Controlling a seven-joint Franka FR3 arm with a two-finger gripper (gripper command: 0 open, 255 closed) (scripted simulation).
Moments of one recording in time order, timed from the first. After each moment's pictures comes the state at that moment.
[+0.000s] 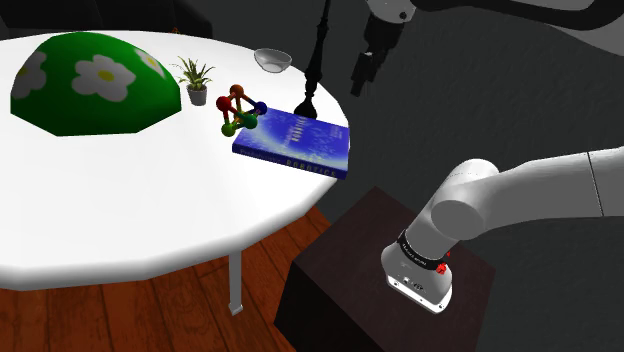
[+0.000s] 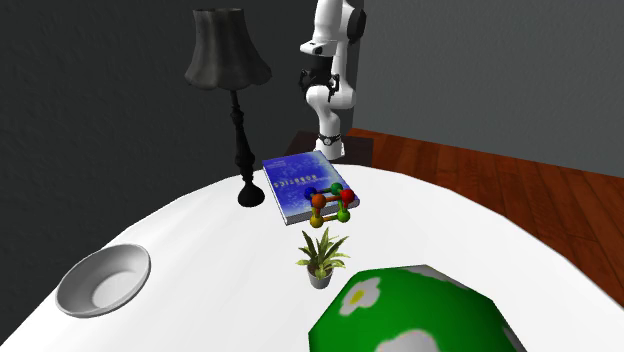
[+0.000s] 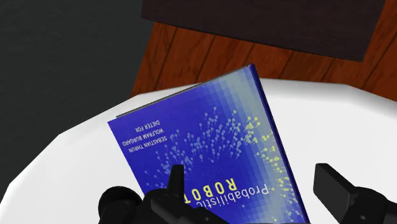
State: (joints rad) arm 0.01 -0.74 0.04 -2.33 -0.09 1.67 -0.15
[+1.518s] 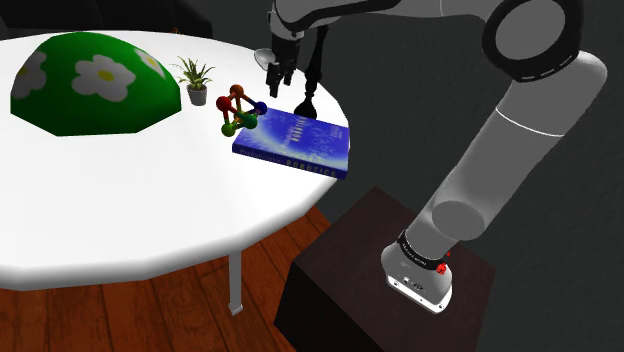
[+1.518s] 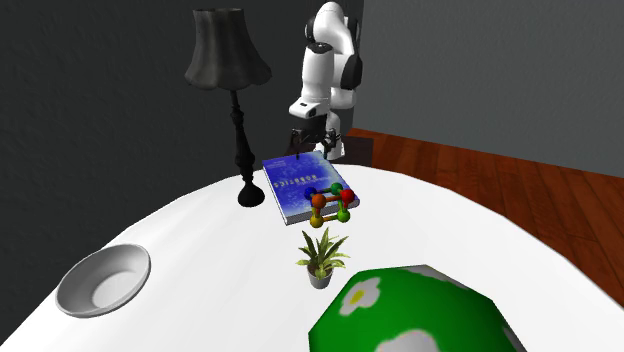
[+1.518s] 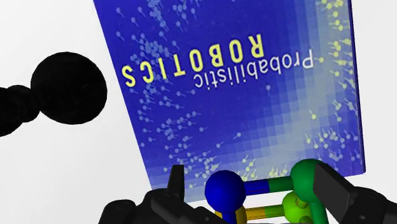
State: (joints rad) arm 0.04 0.05 0.04 -1.87 -0.07 1.98 -0.26
